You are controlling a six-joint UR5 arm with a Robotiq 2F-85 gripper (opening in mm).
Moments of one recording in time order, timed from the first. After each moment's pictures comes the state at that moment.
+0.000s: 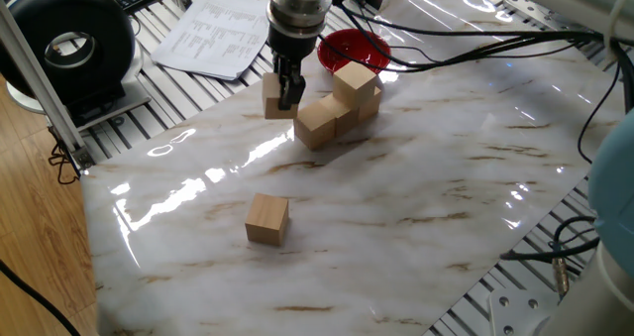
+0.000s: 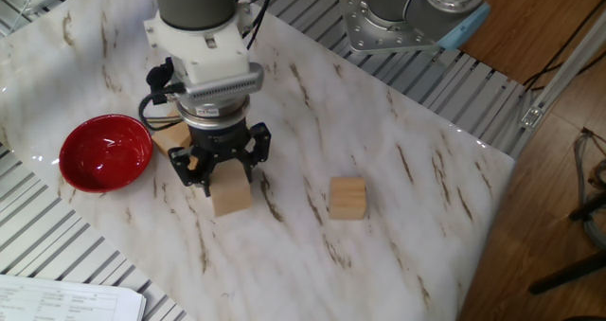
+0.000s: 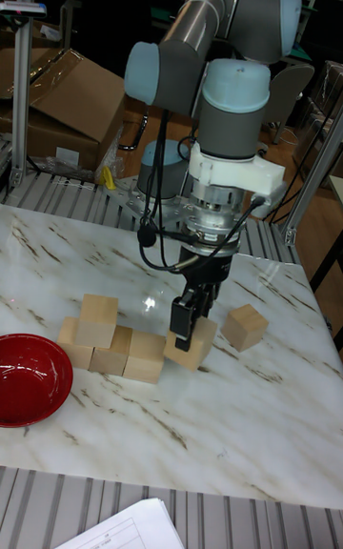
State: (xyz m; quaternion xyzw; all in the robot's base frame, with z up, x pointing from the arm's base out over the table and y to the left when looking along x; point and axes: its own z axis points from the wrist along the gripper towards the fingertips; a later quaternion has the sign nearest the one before) arm 0.606 0.063 0.123 -0.51 0.86 0.02 0.10
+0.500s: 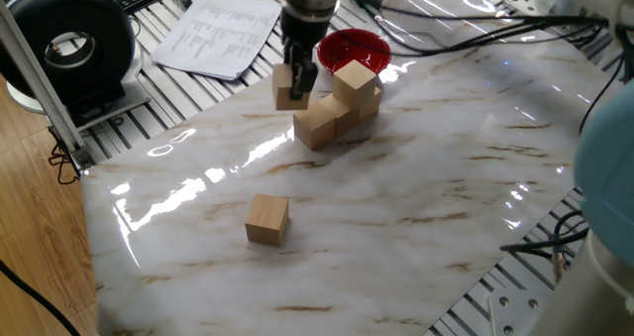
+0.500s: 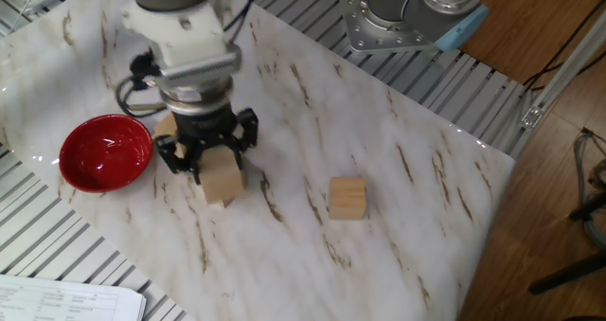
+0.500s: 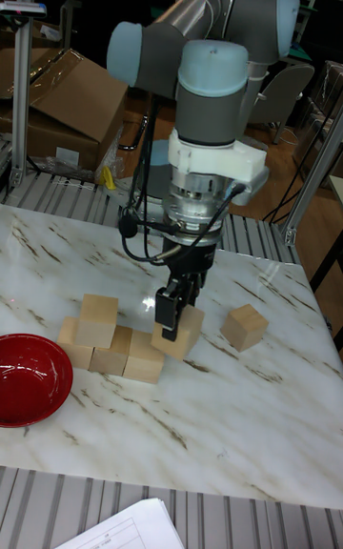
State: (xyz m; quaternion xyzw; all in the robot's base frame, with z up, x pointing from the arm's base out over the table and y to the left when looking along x) arm 0.602 0.035 0.139 -0.53 0.85 0.03 0.08
